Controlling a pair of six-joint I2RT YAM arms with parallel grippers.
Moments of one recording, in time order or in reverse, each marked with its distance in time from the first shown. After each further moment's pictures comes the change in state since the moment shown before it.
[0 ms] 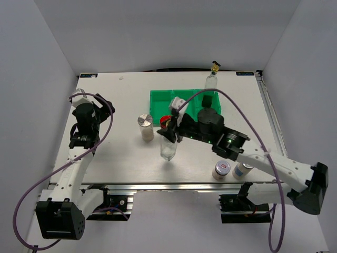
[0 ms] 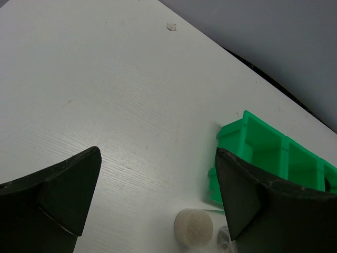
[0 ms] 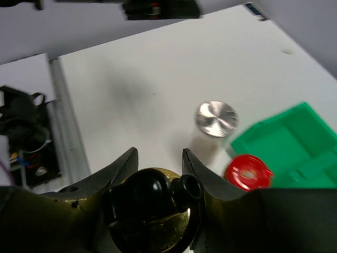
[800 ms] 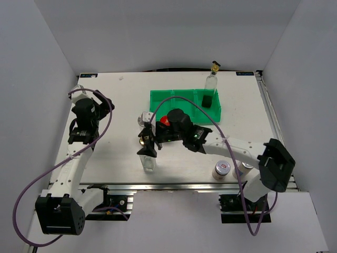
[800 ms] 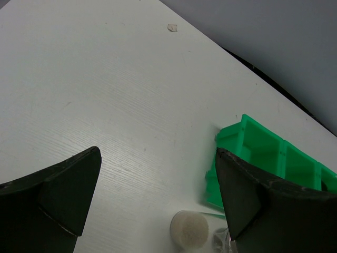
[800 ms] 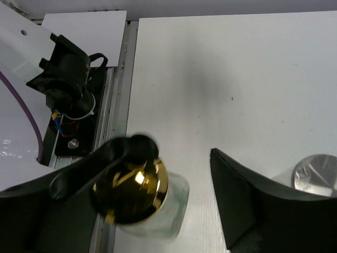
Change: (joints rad) left arm 0.000 0.048 0.075 -0.052 -0.012 -0.013; right arm 0.000 0.312 0.015 0.199 -0.365 -0.090
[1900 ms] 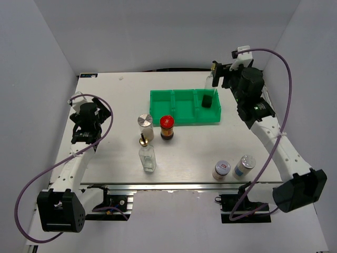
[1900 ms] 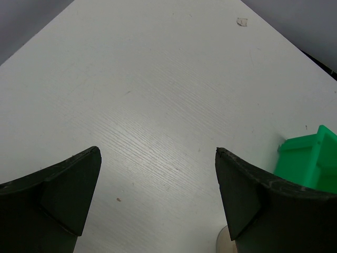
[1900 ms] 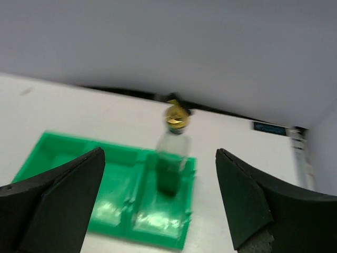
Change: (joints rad) left arm 0.000 0.025 -0.079 -0.015 -0.195 0.045; right arm -0.668 -0.234 0.184 -0.197 0.759 0.088
